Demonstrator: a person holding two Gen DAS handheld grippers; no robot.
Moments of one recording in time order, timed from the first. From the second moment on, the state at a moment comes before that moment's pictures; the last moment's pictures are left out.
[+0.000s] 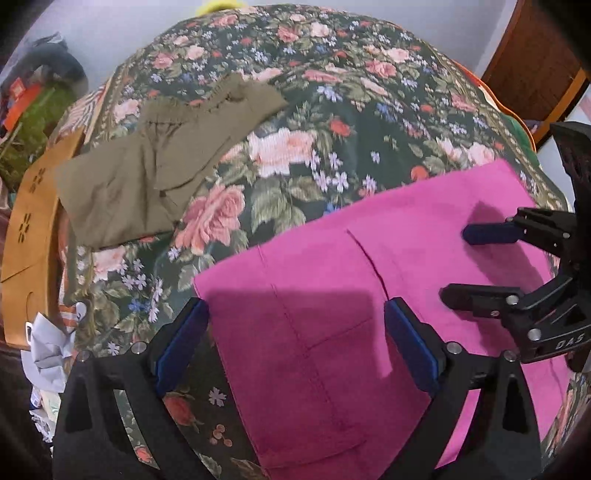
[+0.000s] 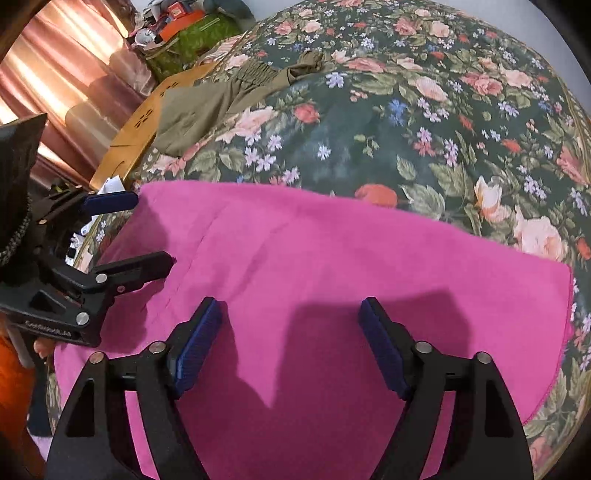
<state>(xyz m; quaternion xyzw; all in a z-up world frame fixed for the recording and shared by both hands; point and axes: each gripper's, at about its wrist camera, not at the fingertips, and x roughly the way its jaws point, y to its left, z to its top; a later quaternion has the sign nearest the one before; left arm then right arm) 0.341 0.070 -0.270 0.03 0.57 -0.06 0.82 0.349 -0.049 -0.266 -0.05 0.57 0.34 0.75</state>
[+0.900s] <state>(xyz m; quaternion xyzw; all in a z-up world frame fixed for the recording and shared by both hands) 0.250 0.092 -0.237 0.01 0.55 -0.02 0.83 0.268 -0.145 -0.240 -0.05 0.56 0.28 0.78</state>
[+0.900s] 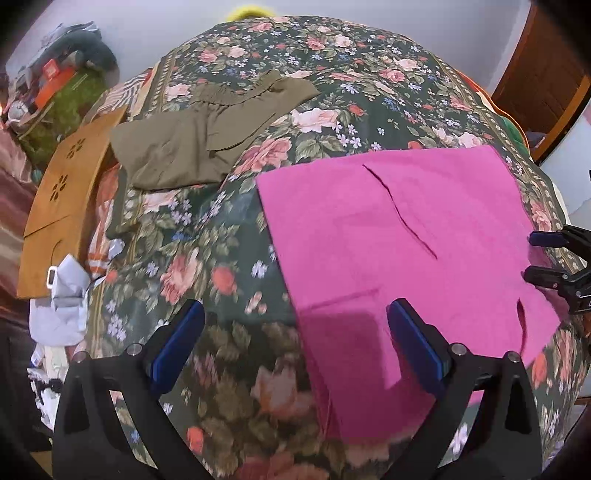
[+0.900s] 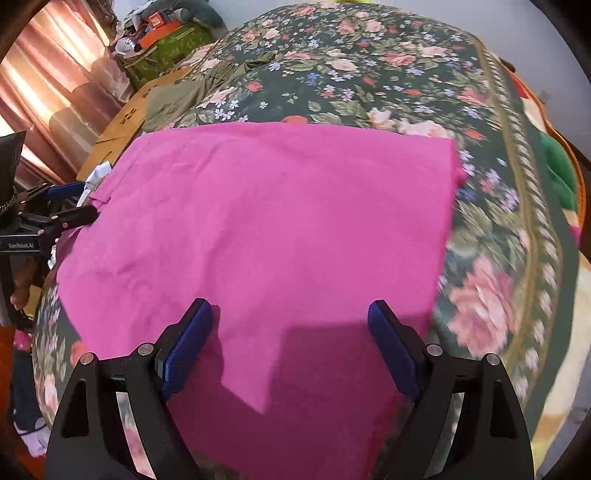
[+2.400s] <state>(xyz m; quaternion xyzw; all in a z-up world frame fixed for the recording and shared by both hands) 0.166 0.059 -0.225 -0.18 0.54 -0.05 0.82 0.212 -0.125 -0.221 -0.07 0.48 0.26 0.84</state>
